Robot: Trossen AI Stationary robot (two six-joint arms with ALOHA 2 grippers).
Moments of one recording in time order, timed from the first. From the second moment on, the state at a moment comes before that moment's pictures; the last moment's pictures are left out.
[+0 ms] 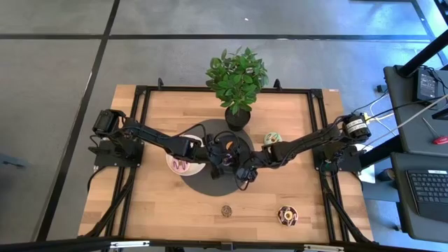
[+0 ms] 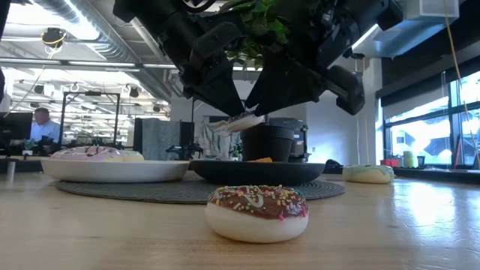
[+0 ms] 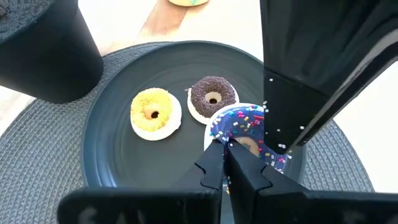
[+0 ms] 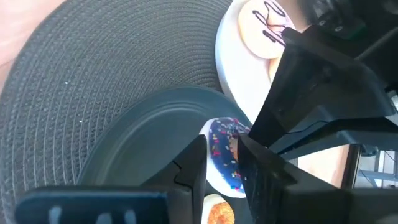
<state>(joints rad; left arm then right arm) -0.16 1.71 1.07 -0.21 -0.34 -0.37 0.23 1.72 1.03 -0.07 0.26 -0.79</state>
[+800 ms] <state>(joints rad) -0.16 1.71 1.07 -0.18 -0.32 -0.36 0.23 1.72 1.03 -0.08 0.27 -0.79</state>
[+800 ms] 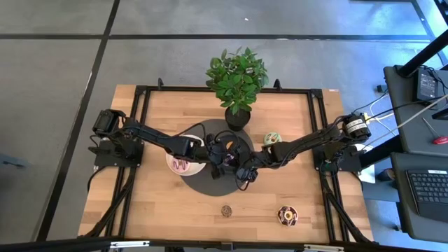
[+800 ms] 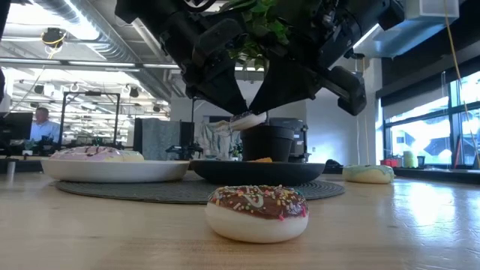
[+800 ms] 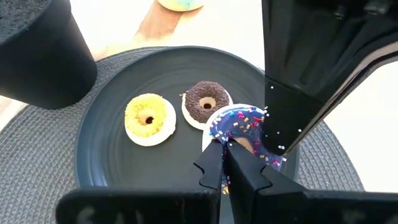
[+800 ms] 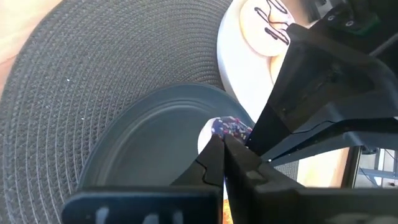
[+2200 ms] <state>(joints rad) -0.18 1.65 1.07 -0.29 -0.47 -0.40 0.16 1.72 0.82 0.31 0.19 -0.47</state>
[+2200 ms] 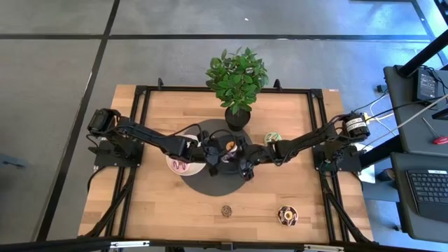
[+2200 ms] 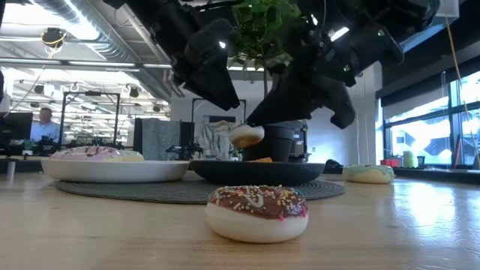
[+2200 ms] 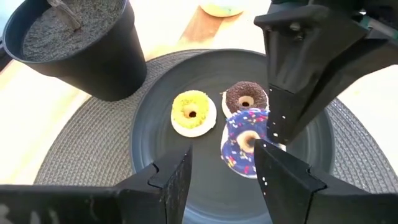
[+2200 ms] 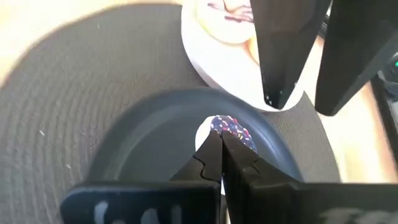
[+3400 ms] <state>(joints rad) -0.18 1.65 1.07 -0.29 -0.45 -0.40 0.15 1.85 0.80 0.40 0.24 -0.45</state>
